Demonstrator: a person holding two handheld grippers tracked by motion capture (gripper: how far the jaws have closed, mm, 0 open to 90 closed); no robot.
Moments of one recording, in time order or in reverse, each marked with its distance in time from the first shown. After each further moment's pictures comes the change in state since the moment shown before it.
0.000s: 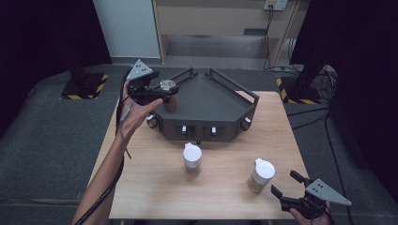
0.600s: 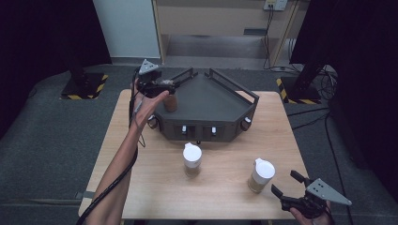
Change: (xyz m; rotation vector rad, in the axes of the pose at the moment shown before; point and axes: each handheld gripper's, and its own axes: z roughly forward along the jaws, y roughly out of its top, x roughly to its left) left arm 0.029 -0.016 0.062 0.071 0.095 -0.095; right arm -0.001 0.000 0.000 0.001 -0.004 0.008
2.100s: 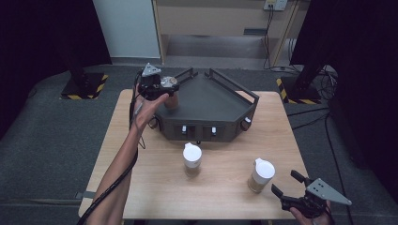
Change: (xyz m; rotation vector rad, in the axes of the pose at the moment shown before) left arm 0.004 -0.004 0.013 0.096 0.009 -0.001; right arm 0.000 -0.001 0.000 -0.002 -0.006 0.001
